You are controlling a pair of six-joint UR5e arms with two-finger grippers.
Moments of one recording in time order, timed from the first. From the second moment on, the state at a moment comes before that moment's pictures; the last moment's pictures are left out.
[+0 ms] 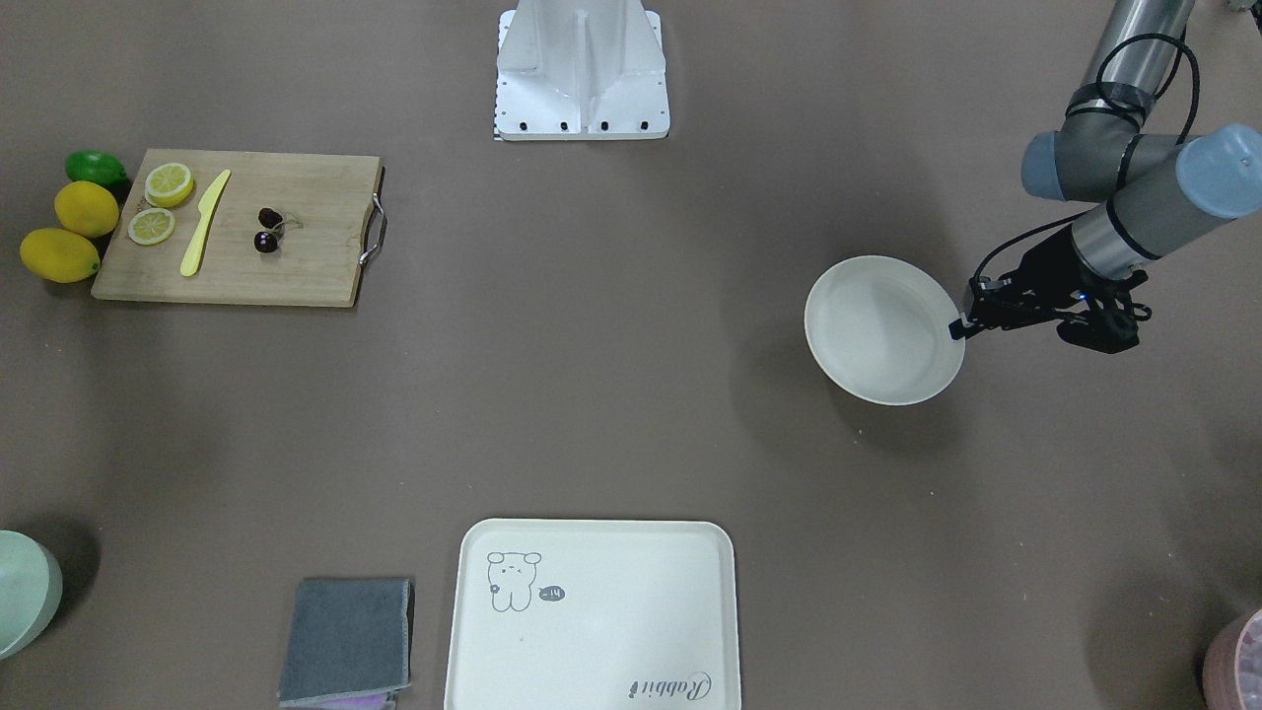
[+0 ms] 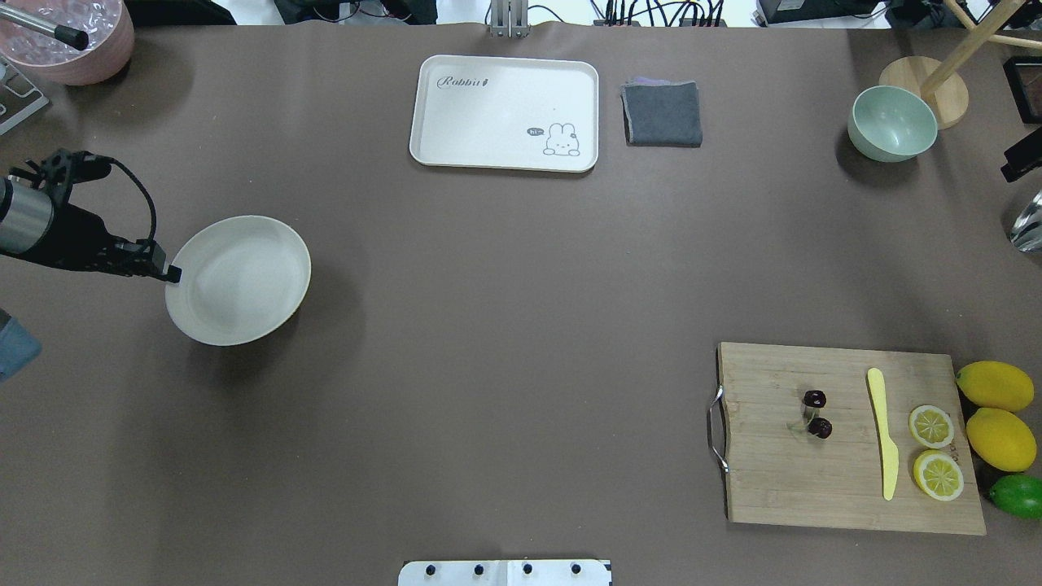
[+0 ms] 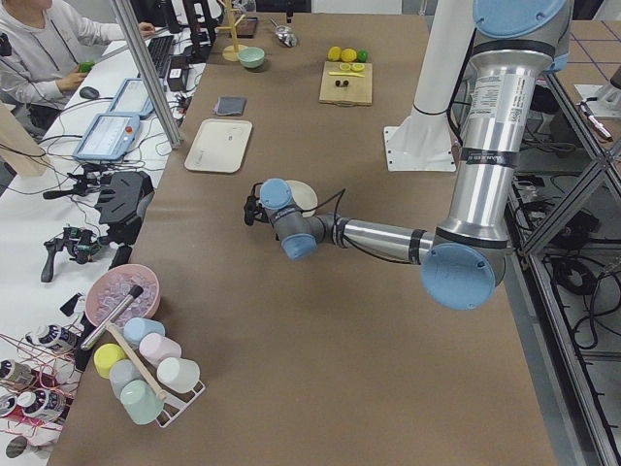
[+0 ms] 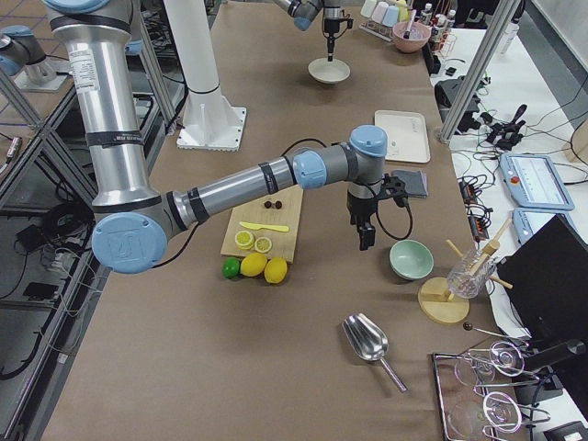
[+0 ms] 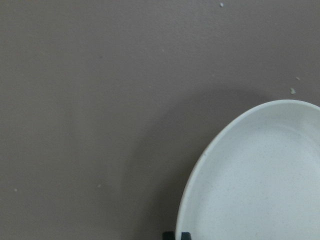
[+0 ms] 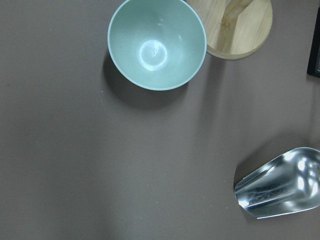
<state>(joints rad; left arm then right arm) -1.01 -1.73 -1.57 -2.36 -2.42 -1.02 1.32 -1.42 1.80 -1.66 2.15 0.15</state>
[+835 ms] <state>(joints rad) -0.62 -2.08 -1.70 -2.02 -2.02 -1.46 1.32 -1.43 1.80 -1.67 2.15 0.15</state>
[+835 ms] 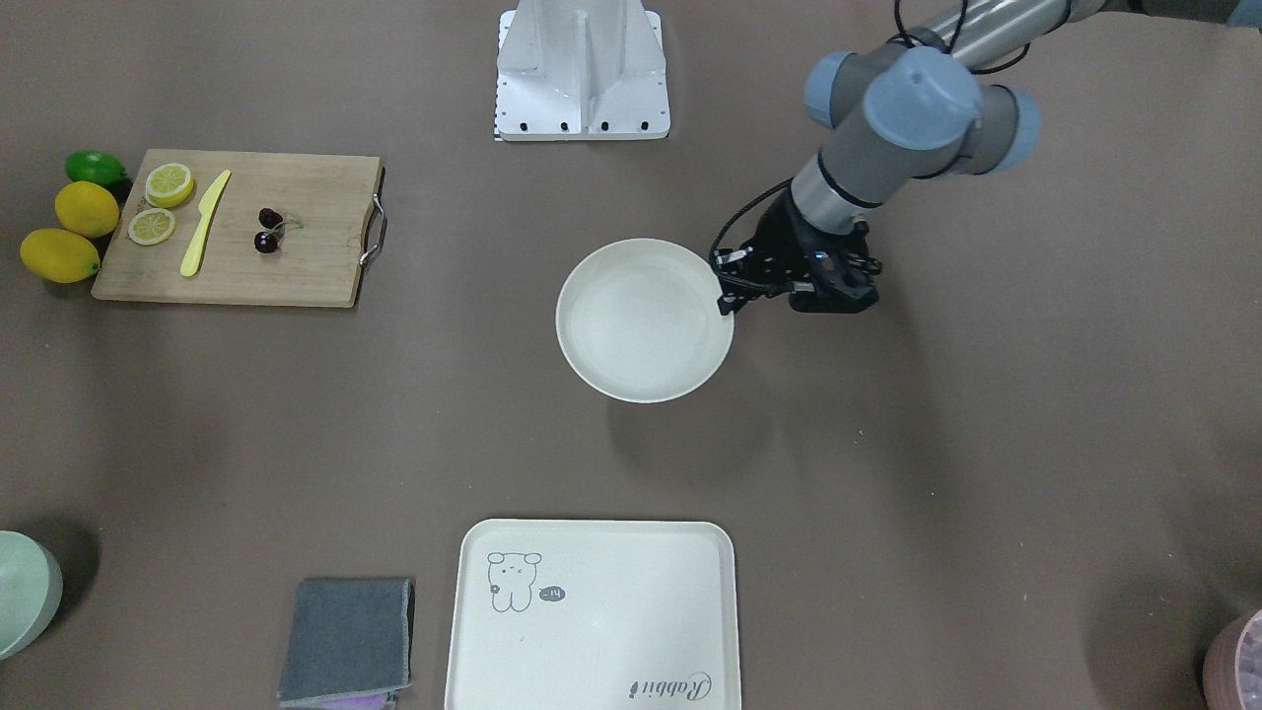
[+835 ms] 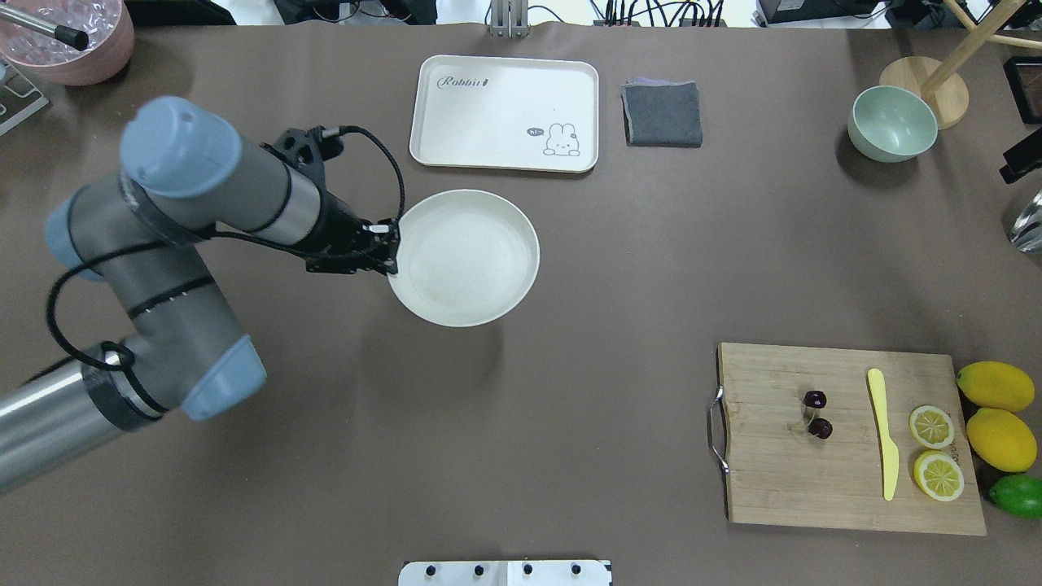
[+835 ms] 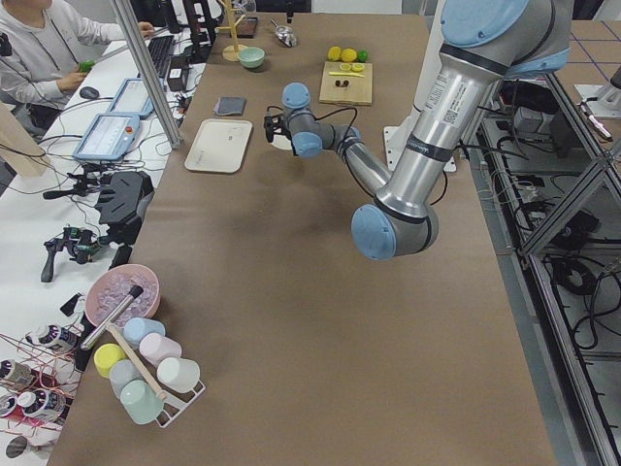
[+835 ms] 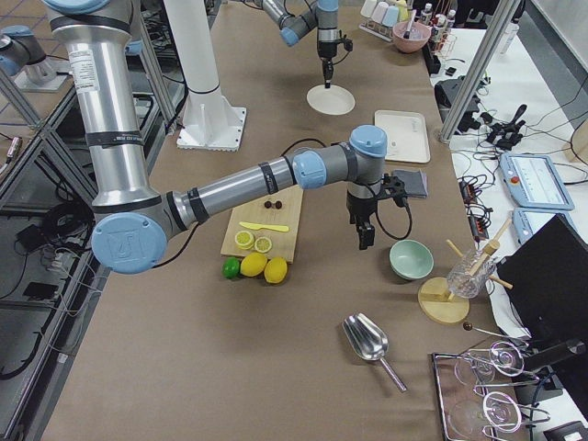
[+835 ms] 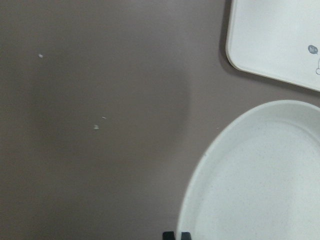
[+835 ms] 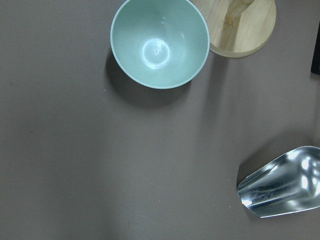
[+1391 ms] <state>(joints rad) -0.43 -2.12 -1.64 -2.03 -1.80 -1.55 1.32 -1.43 1.80 -1.67 2.16 0.15</state>
